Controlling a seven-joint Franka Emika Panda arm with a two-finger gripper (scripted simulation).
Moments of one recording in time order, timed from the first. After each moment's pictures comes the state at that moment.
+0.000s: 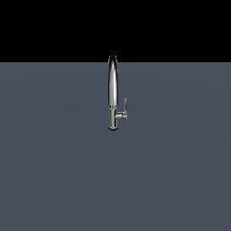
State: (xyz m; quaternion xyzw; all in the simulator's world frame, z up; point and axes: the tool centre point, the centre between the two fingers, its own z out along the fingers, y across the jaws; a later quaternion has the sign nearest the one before) arm -0.087 -0.007 0.447 -0.95 0.18 0.16 0.18
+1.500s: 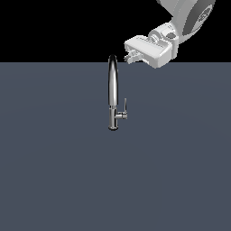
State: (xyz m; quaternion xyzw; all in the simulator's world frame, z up) arm 0.052 -0.045 0.294 -0.76 0.37 0.37 0.38
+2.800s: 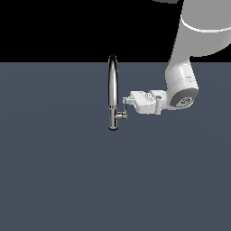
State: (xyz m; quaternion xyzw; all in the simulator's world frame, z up) arm 0.091 -0.041 0.129 -0.51 0.49 0.51 0.49
